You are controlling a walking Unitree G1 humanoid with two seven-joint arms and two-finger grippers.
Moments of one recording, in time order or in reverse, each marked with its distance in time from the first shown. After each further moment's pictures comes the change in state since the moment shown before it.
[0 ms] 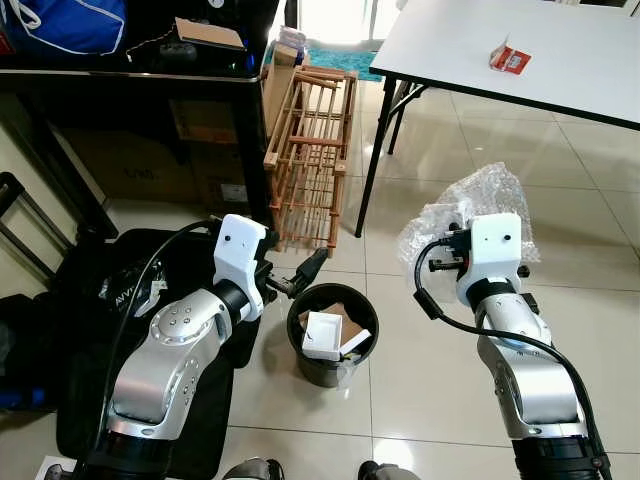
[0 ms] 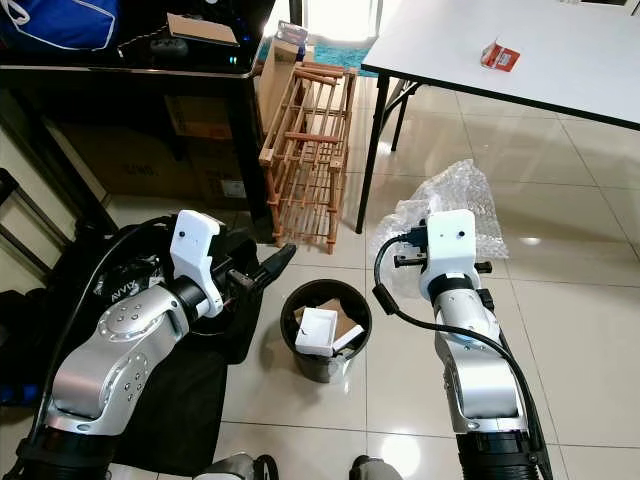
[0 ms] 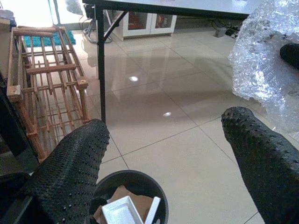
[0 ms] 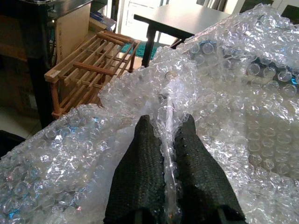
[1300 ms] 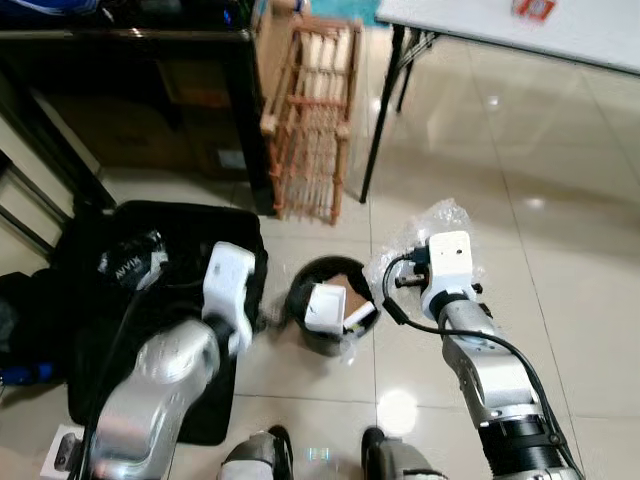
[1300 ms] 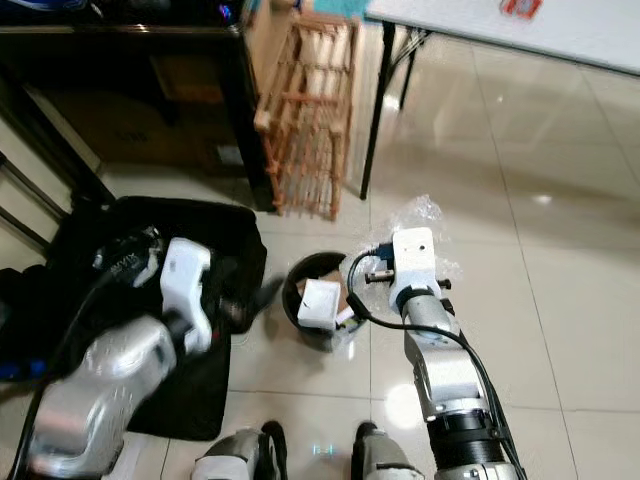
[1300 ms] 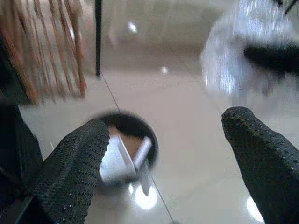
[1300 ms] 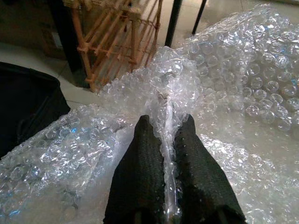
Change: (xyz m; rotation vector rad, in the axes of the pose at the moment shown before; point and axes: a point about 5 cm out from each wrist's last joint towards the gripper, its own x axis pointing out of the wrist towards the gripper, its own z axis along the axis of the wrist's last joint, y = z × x) left arm -0.033 -0.006 -0.041 -0.079 0.142 0.022; right arm 0.016 0.033 -0.035 0.057 0.166 0.088
